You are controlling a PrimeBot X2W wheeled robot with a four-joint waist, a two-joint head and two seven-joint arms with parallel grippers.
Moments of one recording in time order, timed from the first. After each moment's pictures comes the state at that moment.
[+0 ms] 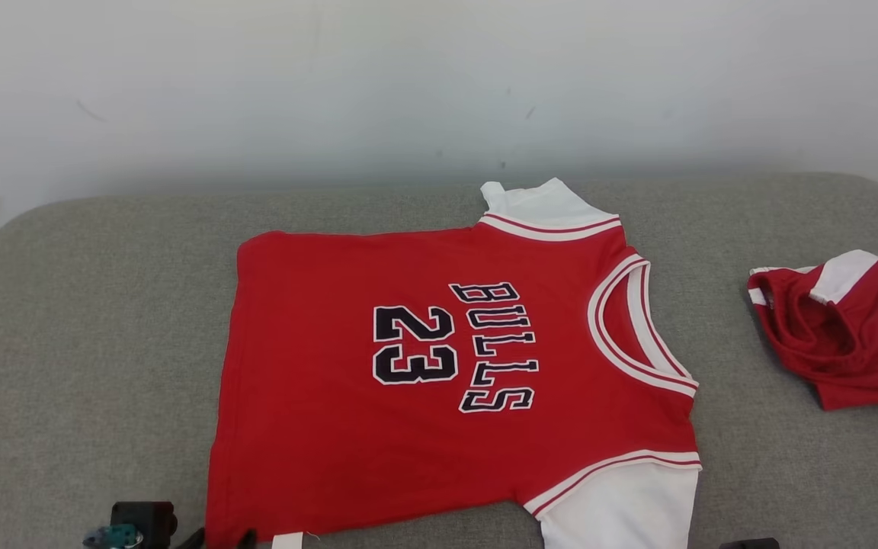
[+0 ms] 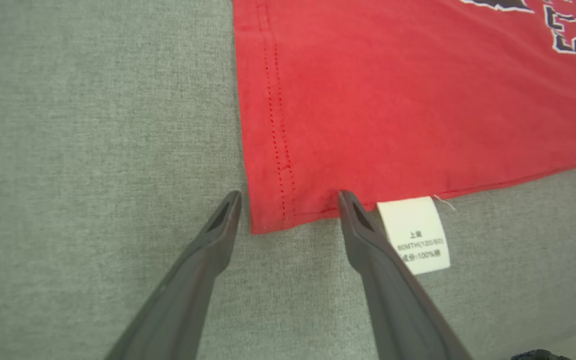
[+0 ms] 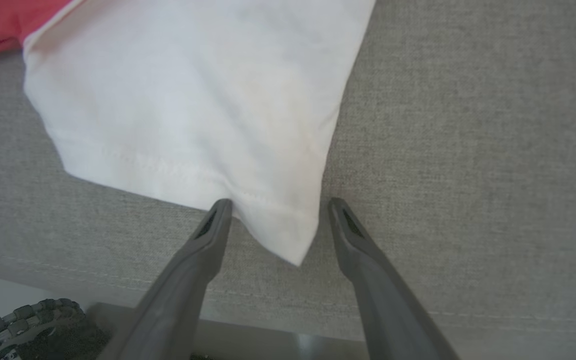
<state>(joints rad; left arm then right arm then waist) -0.11 0.26 -0.34 0.49 -0.42 -0.10 0.18 0.17 -0.22 0.29 0.21 0.47 -0.12 0.27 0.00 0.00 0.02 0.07</state>
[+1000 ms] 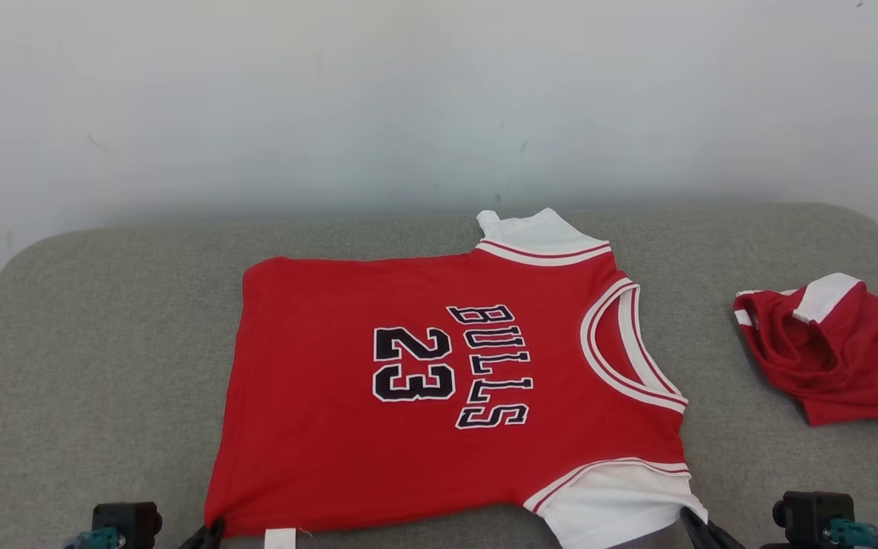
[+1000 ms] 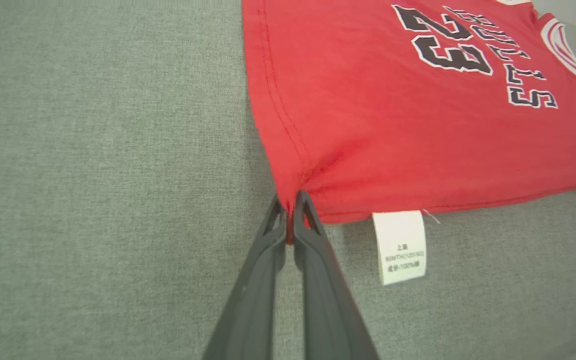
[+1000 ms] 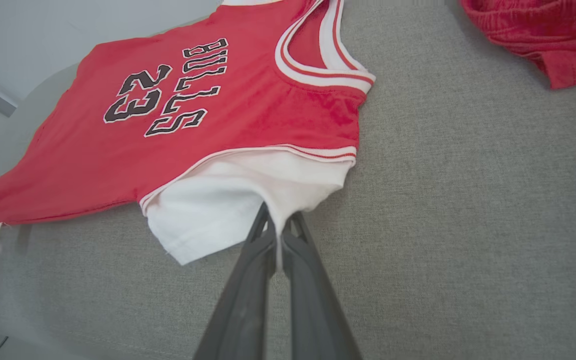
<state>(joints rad) -0.11 0.28 -0.34 0.50 -0.45 -0.11 0.11 0.20 -0.24 0.17 -0.01 0.60 -0.07 0.24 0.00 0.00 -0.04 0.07</state>
